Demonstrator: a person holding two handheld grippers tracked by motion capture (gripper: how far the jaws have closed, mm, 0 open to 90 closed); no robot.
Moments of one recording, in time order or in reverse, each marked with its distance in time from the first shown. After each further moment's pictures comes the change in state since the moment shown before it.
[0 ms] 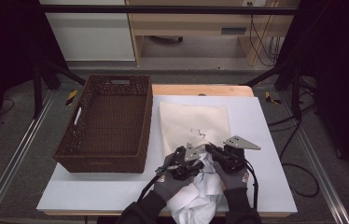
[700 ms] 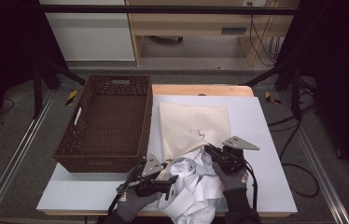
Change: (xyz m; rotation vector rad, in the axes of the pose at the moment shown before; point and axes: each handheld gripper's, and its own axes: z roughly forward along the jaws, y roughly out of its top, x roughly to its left) left arm 0.014 -0.056 -0.081 -0.030 0.047 -0.098; right arm 0.003 -0.001 0.001 0.011 0.000 -0.007
